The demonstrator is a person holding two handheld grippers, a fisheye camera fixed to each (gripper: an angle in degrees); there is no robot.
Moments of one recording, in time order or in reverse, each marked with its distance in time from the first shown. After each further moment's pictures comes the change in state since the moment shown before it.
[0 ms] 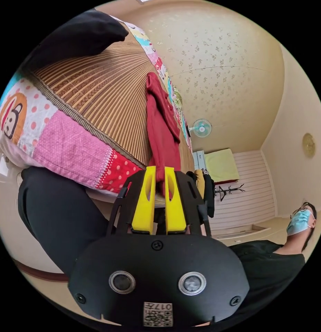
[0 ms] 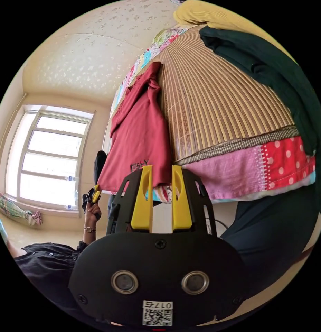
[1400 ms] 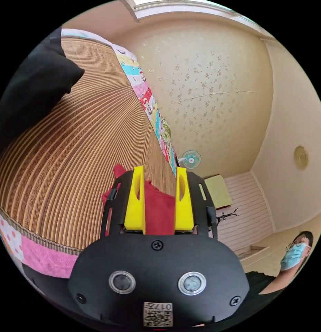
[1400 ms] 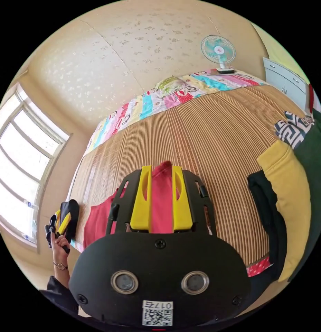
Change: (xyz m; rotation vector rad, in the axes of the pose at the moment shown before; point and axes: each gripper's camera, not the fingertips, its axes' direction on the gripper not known) left arm 0.036 -0.123 0.038 0.256 0.063 0.045; right arm -0.254 -0.165 0.077 0.373 0.350 -0.176
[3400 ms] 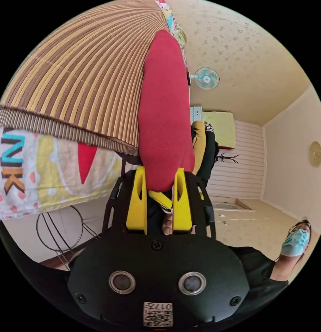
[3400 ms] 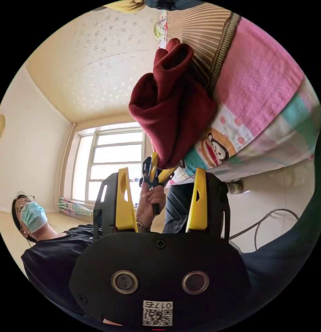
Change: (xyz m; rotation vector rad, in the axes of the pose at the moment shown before) left arm 0.007 0.301 0.330 -0.668 0.083 -0.151; right arm 0.211 0.209 0.010 -0.353 -1.015 0.436
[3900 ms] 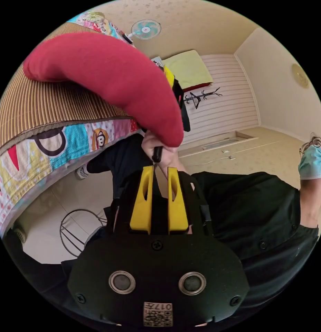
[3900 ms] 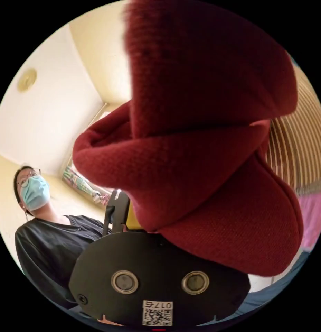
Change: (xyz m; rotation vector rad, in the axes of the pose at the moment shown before) left arm 0.103 0.083 0.007 -0.332 -0.029 0.454; right arm -0.116 -0.039 -0.039 0.002 -0.083 -0.411
